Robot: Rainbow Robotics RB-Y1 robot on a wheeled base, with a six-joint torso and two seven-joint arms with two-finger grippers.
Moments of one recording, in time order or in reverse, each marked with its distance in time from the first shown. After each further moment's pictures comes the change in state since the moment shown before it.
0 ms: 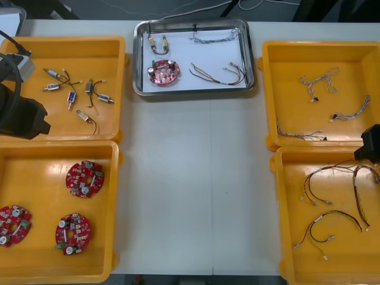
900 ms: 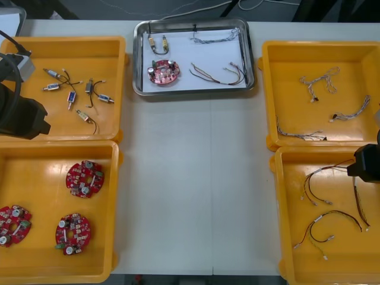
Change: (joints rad) right arm 0.143 0.098 -0.040 -0.073 0.099 -0.057 0.036; left arm 0.000 0.000 0.000 0.000 0.000 0.000 0.000
